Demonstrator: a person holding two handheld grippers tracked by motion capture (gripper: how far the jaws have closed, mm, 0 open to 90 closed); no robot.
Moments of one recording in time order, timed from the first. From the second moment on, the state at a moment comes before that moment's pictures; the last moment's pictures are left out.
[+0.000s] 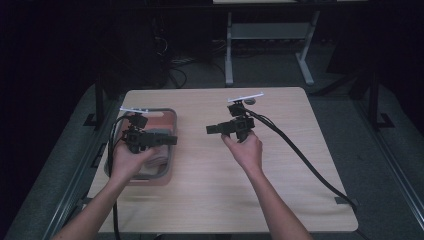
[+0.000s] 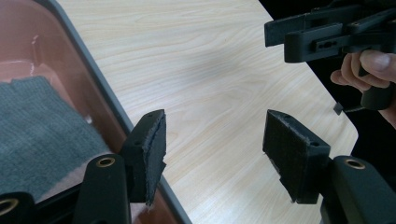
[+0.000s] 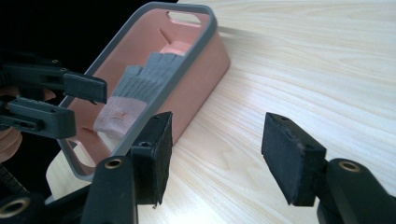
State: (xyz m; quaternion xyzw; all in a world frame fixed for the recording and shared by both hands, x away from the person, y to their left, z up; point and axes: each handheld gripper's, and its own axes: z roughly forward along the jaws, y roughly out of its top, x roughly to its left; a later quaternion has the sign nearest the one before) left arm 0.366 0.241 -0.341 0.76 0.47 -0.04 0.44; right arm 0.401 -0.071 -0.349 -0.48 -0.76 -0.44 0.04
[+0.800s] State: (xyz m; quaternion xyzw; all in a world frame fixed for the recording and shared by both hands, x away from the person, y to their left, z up) left arm 0.365 0.208 -0.343 0.78 0.44 -0.04 0.44; right arm 0.389 -0.140 -0.366 -0.53 -0.72 -0.45 0.05
